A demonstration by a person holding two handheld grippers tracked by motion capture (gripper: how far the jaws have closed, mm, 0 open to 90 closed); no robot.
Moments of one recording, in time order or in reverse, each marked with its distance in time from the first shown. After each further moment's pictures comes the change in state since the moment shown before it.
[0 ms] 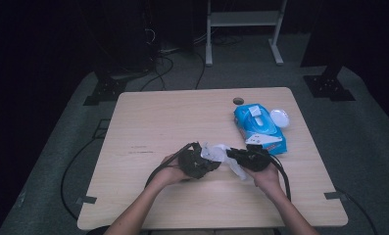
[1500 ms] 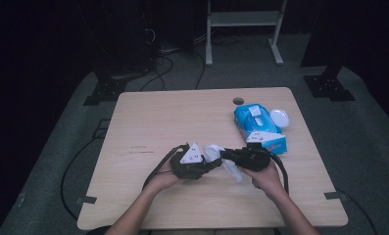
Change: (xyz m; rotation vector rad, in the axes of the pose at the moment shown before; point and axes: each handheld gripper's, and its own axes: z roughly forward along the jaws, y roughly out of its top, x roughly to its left) left arm -0.007 -0.022 -0.022 -0.398 -0.021 0.022; right arm 0.020 0.021 -0.016 -0.051 0.212 0.005
